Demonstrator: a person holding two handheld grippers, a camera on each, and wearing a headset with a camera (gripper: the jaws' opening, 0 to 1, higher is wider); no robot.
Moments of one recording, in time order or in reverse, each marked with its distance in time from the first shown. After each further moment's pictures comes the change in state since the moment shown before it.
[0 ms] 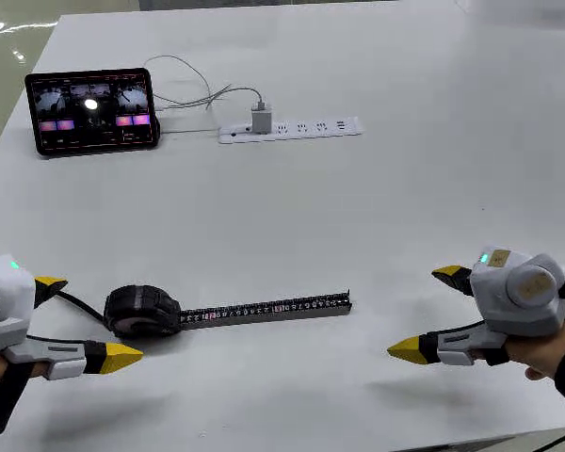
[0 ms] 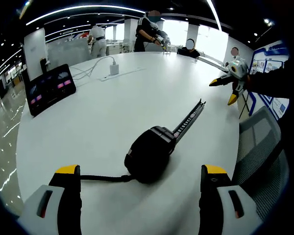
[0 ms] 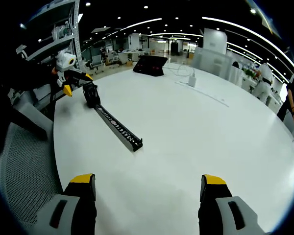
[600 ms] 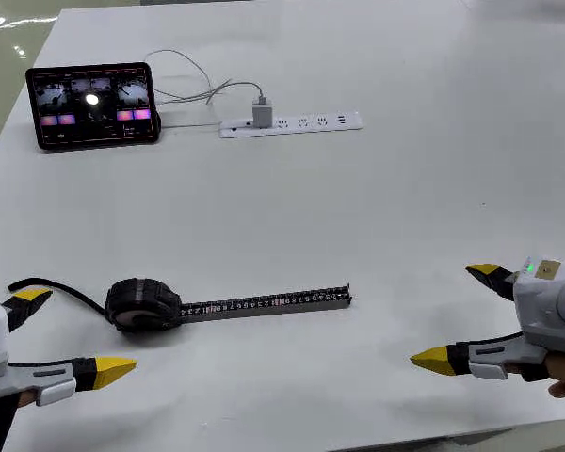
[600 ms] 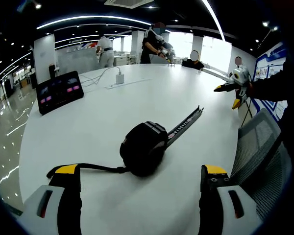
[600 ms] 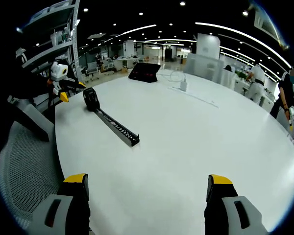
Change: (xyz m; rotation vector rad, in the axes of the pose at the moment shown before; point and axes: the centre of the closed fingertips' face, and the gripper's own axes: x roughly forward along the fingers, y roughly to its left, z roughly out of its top) left arm -0.019 -0.016 -0.014 -0.030 -0.102 0.048; right arm -0.030 0.004 -0.010 0.023 -0.065 -0.045
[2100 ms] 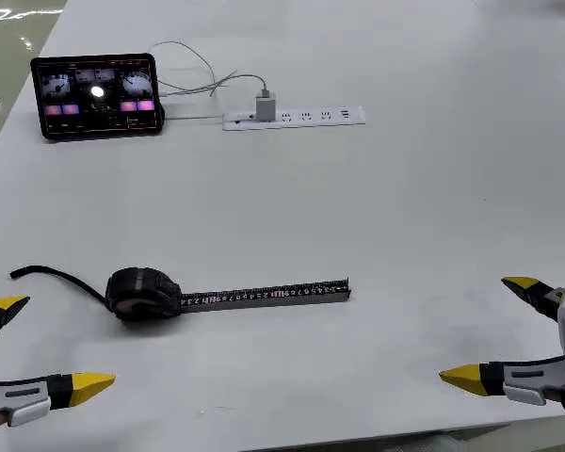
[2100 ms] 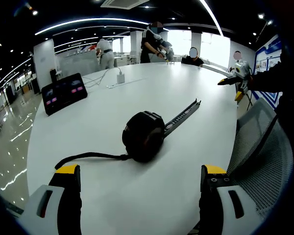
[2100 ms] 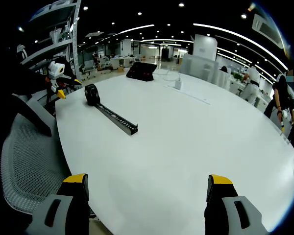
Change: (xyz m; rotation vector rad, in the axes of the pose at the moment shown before) left arm -0.023 0.002 -0.014 0.049 -0.001 0.032; right arm -0.034 -0.001 -0.021 -0.018 0.011 -0.046
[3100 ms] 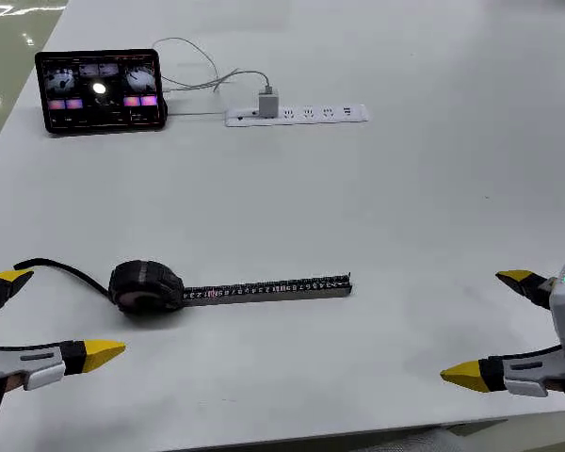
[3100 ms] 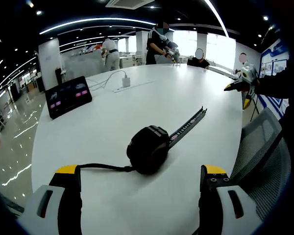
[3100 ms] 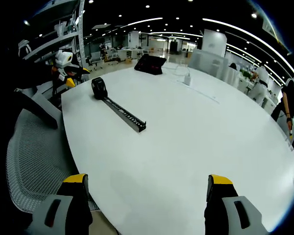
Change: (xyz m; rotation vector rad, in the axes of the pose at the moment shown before) left arm 0.004 0.005 0.028 -0.026 0.002 0.044; right arm 0.002 0.012 0.006 -0.040 0.101 0.072
